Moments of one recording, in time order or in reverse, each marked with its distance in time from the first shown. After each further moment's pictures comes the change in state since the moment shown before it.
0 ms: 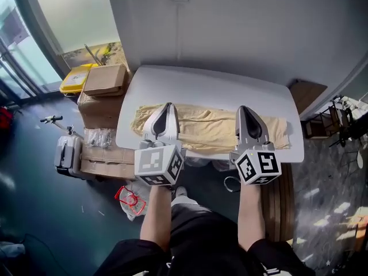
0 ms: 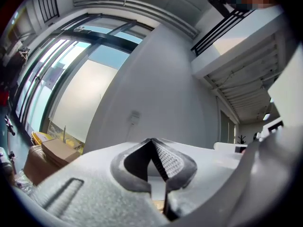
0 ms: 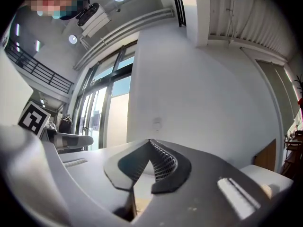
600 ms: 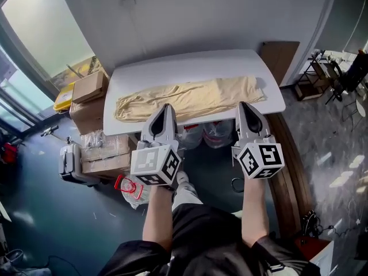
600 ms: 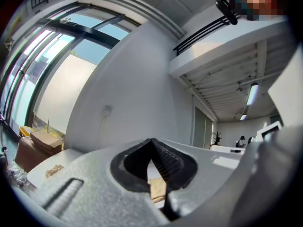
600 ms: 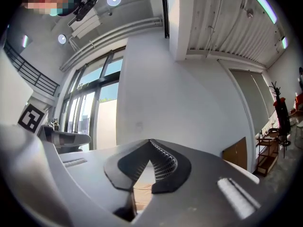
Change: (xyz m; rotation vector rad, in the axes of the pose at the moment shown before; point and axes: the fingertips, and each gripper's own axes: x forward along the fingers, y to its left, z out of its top) left arm -0.131 -0.184 -0.031 0.017 0.069 -0.207; right arm -0.244 -0.059 0.016 0.053 -0.026 -0.180
